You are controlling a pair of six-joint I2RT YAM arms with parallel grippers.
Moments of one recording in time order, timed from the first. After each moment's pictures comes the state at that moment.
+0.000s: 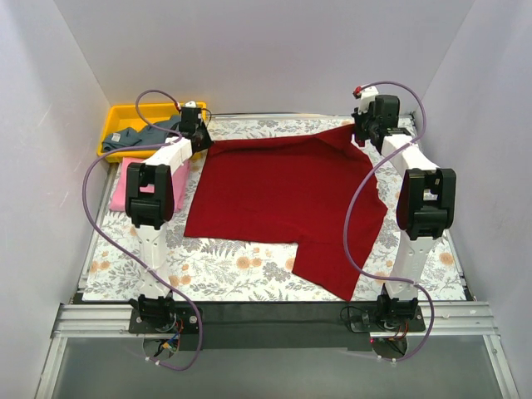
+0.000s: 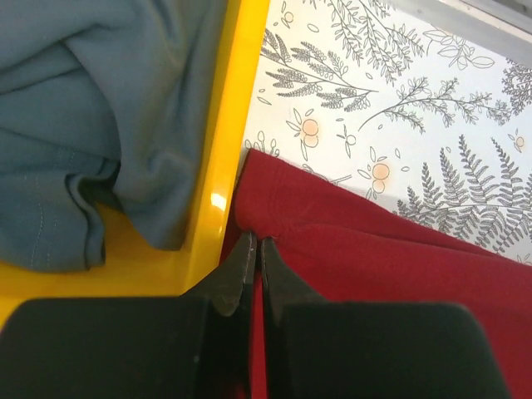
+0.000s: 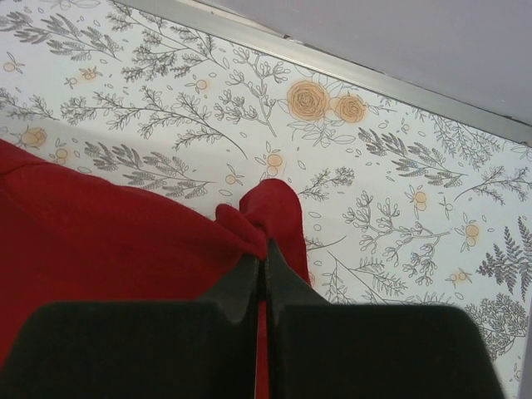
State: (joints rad) left arm -0.14 2.25 1.77 -0.22 -0.11 -0.43; right arm 0.05 2.01 1.60 -0.11 -0.18 -0.25
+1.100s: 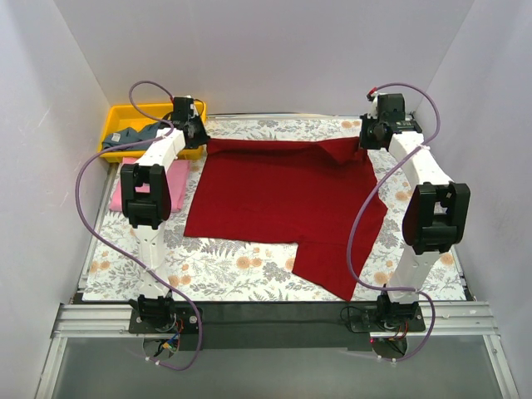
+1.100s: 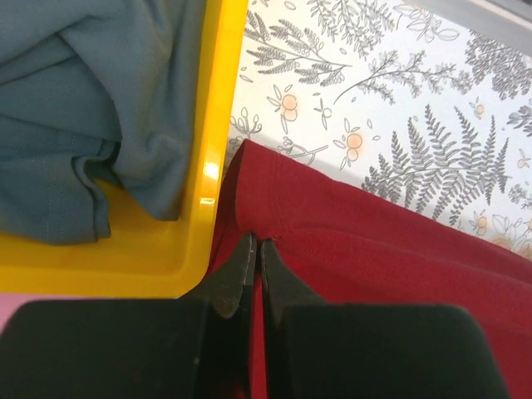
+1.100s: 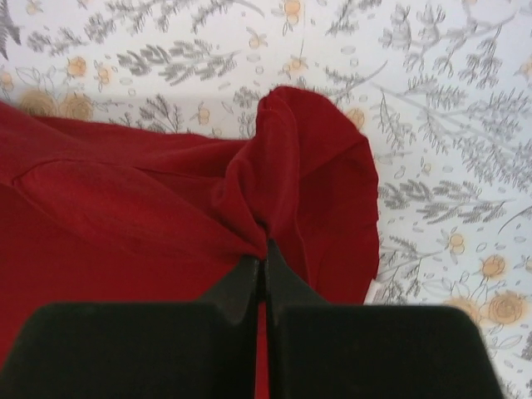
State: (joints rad) left arm -0.10 2.25 1.91 -0.42 0.03 -0.43; right arm 0.07 1.86 1.63 -0.54 -0.07 0.08
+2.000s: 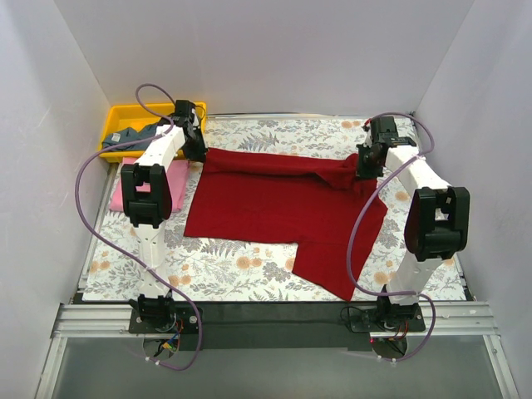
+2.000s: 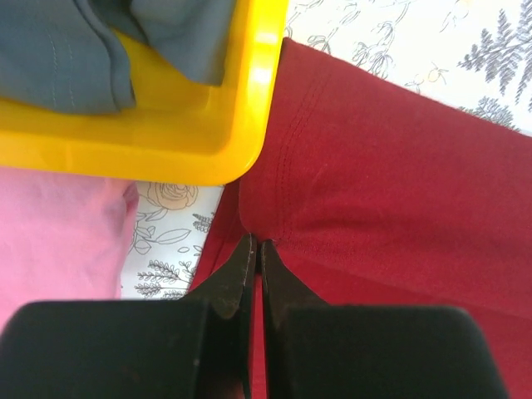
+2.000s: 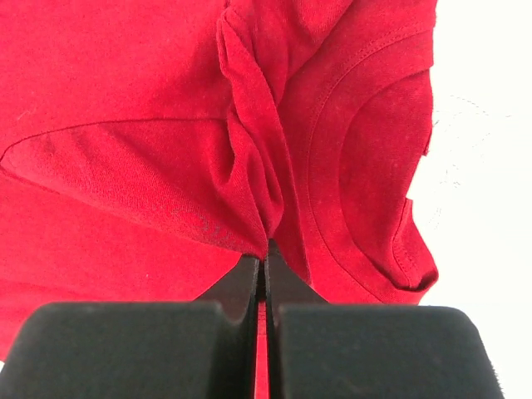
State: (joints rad) left arm -0.10 2.27 1.99 -0.79 0.03 -0.35; right arm 0.09 1.79 1.40 -0.67 -0.07 0.16
